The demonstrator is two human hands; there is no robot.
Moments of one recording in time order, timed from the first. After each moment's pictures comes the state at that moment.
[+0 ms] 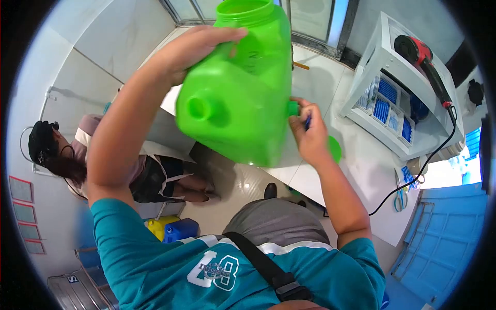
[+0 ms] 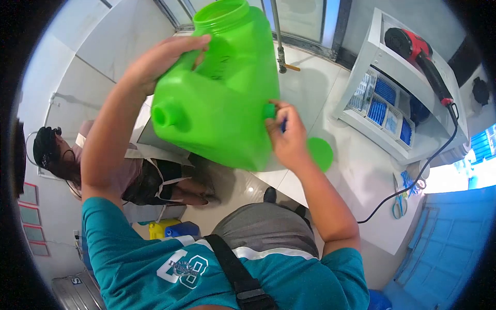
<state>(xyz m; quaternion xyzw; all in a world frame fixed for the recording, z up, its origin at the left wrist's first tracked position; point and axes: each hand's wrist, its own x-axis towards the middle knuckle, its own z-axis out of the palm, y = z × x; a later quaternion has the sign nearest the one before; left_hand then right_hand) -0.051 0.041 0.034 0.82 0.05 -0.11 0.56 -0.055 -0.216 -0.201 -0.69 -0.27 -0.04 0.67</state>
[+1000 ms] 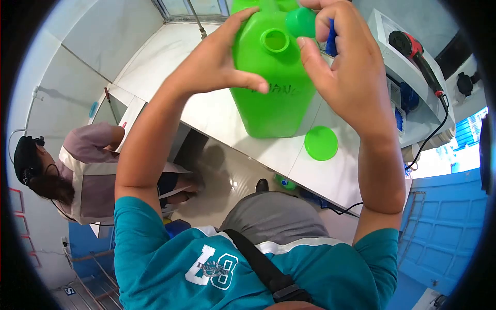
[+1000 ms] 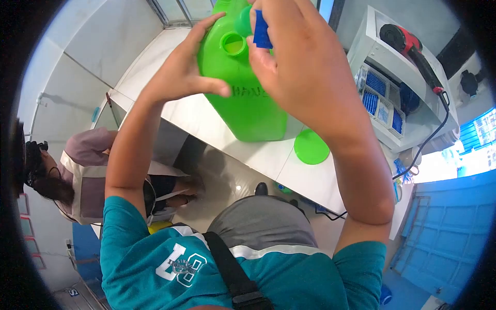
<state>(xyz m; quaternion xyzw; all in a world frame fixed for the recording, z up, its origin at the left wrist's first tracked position) -0.039 0.051 -0.034 0.86 -0.31 0.14 0.37 -0.037 -0.216 0.000 -0.72 -0.46 -0.30 0.42</state>
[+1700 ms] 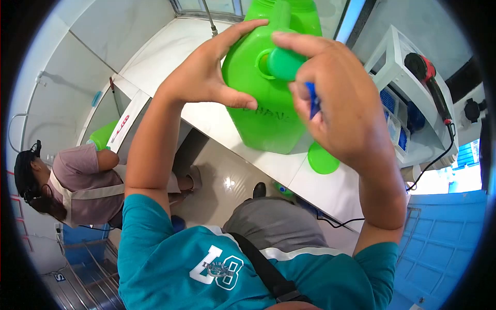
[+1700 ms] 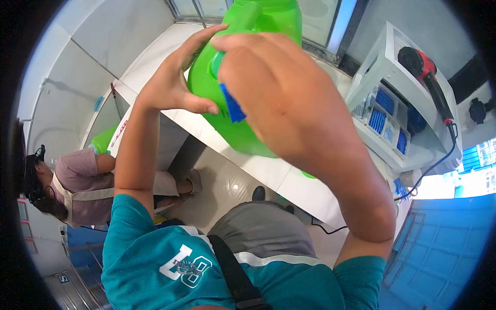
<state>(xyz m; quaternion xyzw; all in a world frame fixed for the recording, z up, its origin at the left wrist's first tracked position) -0.003 0.098 -0.055 0.85 -0.34 0.14 0.38 -0.009 -0.183 -0.021 -0.72 -0.57 -0.28 0.29</state>
